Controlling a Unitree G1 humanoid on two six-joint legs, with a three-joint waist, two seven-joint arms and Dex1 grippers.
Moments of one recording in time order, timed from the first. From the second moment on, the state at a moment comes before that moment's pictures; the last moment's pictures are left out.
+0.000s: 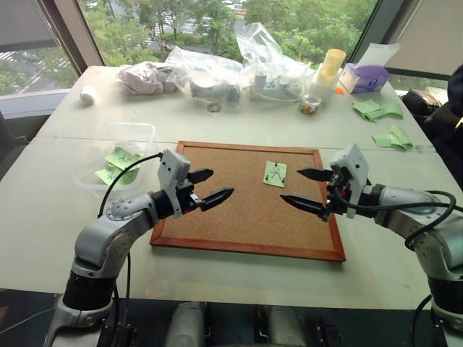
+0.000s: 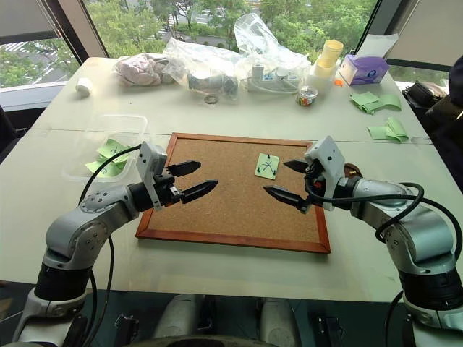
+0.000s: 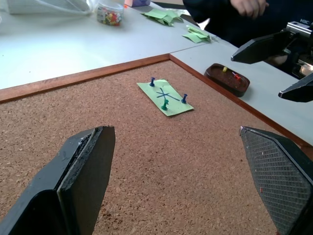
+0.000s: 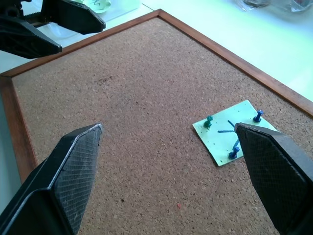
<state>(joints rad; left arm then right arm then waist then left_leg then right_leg) -0.31 0.45 0.00 -0.36 -0.62 0.73 -0.61 -0.25 -0.77 -0.13 -0.43 0.61 0.81 0.75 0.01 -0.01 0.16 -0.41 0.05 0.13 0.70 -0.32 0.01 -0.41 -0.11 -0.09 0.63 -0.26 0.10</state>
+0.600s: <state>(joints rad) -0.31 0.45 -0.02 -0.35 -0.60 0.72 -0.62 -0.24 -0.78 -0.14 -0.43 0.60 0.80 0.75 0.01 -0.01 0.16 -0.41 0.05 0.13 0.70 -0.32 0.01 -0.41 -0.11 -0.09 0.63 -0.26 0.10</state>
